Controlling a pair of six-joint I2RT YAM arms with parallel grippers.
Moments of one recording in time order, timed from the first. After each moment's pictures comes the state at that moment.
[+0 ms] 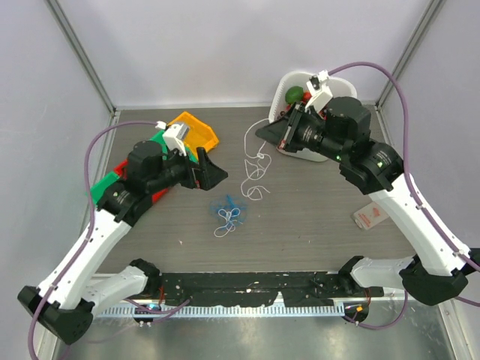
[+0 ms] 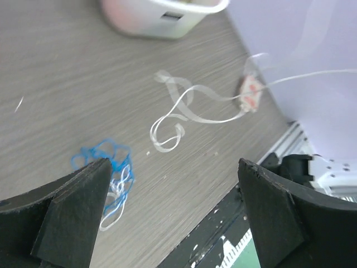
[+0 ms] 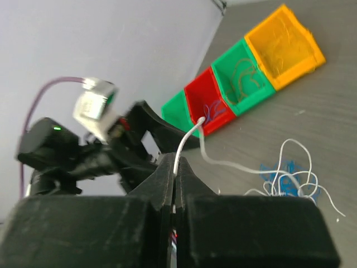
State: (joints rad) left arm -0.52 0.99 1.09 -0.50 0.27 -0.48; right arm 0.69 1.23 1.65 -0.56 -0.14 0.75
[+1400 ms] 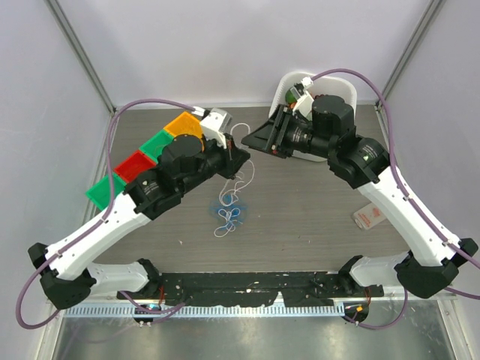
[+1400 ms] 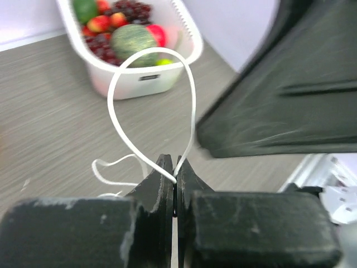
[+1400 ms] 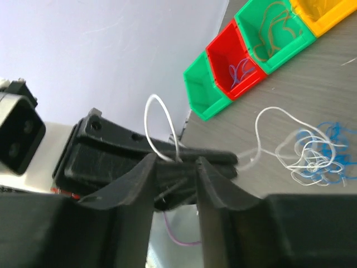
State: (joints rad) left arm -0.91 1.18 1.35 -0.33 -0.07 -0.33; right arm 0.68 1.29 1.63 -0.60 -0.30 0.93
